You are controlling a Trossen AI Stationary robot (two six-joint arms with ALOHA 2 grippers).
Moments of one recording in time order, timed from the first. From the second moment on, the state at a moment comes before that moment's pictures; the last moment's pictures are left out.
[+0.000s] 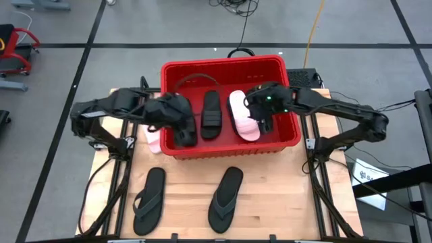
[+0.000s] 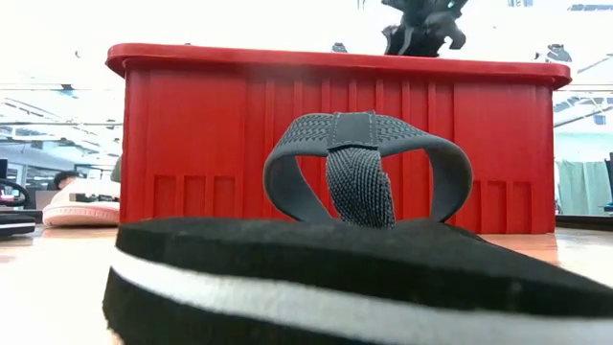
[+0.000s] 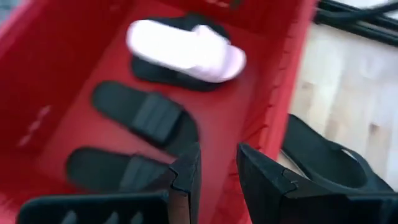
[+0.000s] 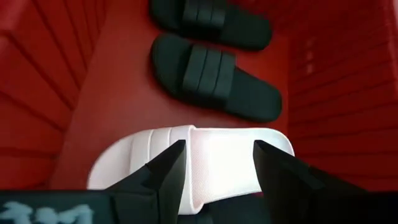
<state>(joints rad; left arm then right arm) -0.07 1.52 1.98 -1.36 -0.30 -0.43 -0.31 1.29 1.25 -0.77 0.01 -0.68</state>
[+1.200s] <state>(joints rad) 0.00 1.03 1.60 -1.57 -0.41 -0.99 -0.19 1.13 1.25 -0.74 0.00 -0.59</state>
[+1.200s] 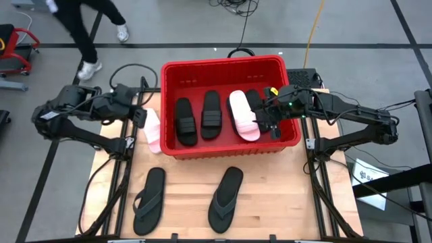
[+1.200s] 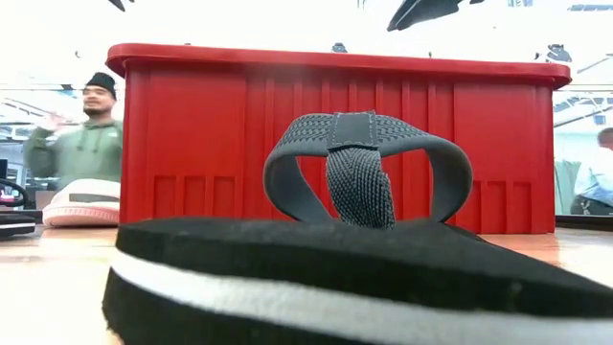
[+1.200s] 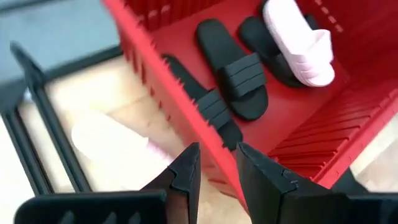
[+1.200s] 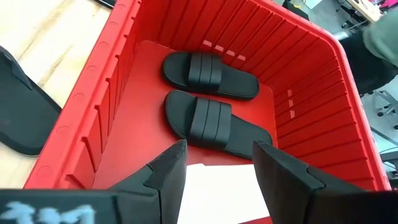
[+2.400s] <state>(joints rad) 0.33 0.85 1.06 -1.57 -0.13 -1.16 -0.19 1.13 1.25 -0.73 0.00 -0.59</state>
